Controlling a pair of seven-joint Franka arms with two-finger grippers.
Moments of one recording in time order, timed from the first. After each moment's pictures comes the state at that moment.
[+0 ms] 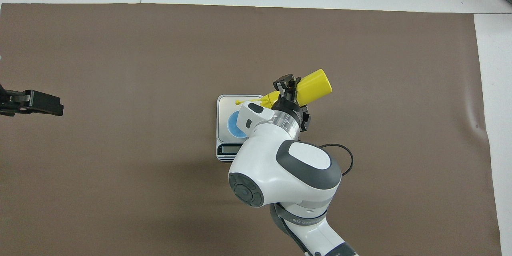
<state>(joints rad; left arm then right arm) -0.02 -0.07 -0.04 -1.65 -0.02 1.55 -0.01 0.59 0.20 0.05 -1.93 -1.09 2.18 -0.64</state>
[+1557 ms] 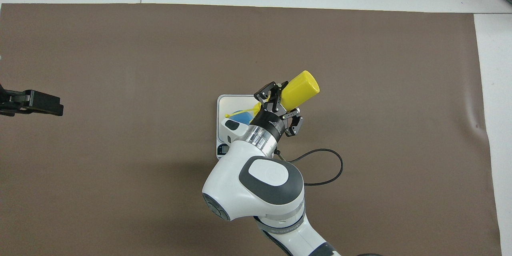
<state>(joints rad) -0.02 -0.07 -0.04 -1.65 -0.02 1.55 -0.01 0.69 0.26 0.04 -1.91 -1.26 2.04 -0.64</state>
